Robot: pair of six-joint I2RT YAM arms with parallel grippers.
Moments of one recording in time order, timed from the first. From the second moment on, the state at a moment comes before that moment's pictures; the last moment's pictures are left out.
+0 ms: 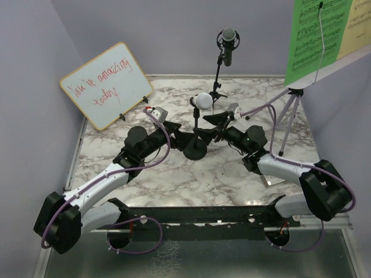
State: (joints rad) left arm -0.60 1.02 0.57 0.45 0.28 -0.41; right arm 0.60 1.41 0.56 1.09 -0.40 0.21
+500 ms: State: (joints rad) left arm -0.61 1.24 0.62 0.75 0.30 -0.26; right arm 0.51 1.22 0.51 0.69 -0.44 0.37
